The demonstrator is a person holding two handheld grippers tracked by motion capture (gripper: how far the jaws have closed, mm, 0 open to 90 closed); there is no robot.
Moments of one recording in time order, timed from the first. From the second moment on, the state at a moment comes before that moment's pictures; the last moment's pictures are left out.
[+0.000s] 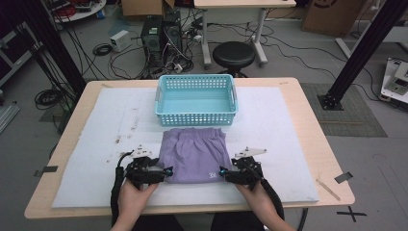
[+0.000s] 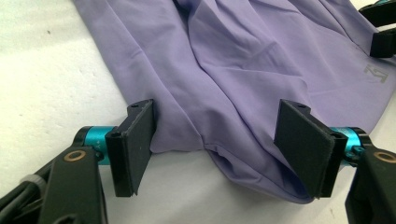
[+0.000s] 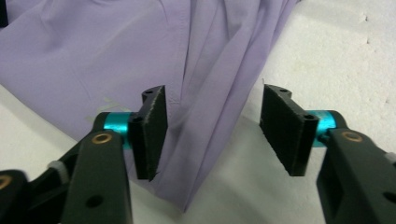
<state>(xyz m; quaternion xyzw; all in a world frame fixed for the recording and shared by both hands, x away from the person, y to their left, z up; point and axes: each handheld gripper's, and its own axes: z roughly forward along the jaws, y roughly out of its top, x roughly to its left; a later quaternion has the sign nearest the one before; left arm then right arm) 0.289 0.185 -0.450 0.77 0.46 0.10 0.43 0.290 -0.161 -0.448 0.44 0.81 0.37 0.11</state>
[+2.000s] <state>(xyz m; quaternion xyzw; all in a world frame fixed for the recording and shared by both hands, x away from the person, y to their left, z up) 0.306 0.150 -0.453 0.79 0.41 0.04 0.44 0.286 -0.175 -0.445 0.45 0.81 0.37 0.10</state>
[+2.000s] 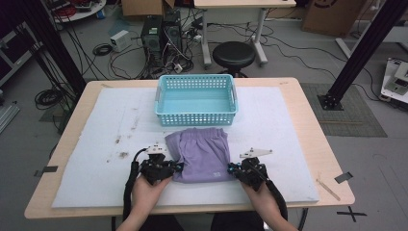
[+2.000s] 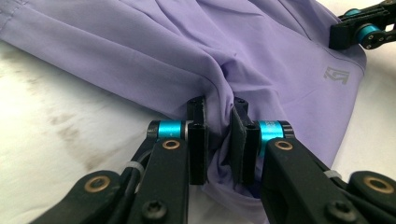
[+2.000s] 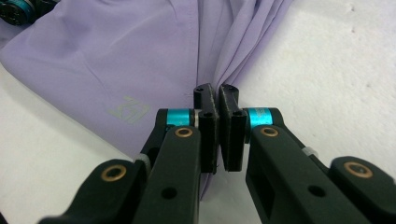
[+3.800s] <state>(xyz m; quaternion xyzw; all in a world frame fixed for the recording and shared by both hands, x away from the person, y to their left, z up) 0.279 0.139 -0.452 0.81 0.40 0.04 0.44 0.255 -0.202 -0.446 0.44 0.81 0.38 0.08</state>
